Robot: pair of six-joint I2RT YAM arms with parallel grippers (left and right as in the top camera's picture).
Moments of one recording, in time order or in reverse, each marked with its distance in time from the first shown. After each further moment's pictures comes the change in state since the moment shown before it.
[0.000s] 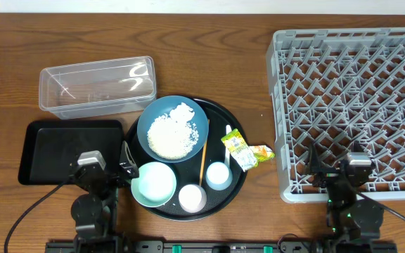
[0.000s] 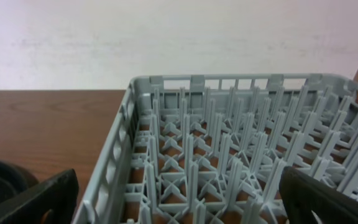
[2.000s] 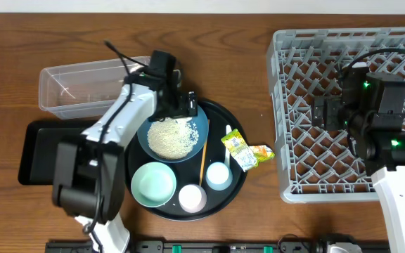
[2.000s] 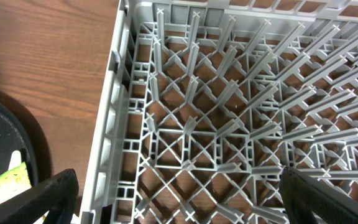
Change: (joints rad) left arm -0.369 1.854 1.239 -0.496 0.205 -0.129; right arm 0.000 1.108 0.975 -0.575 -0.023 -0.119
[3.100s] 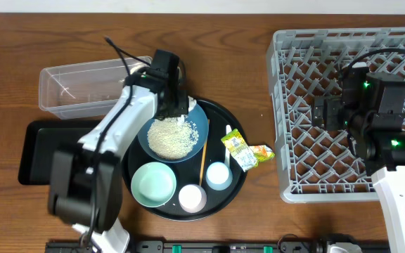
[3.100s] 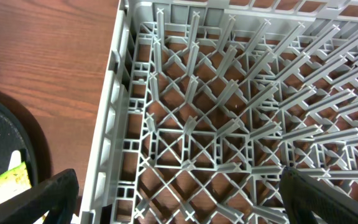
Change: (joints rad) left arm -0.015 -0.088 0.000 -0.016 -0.066 0.000; right arm 0.000 0.000 0.000 0.000 0.000 0.000
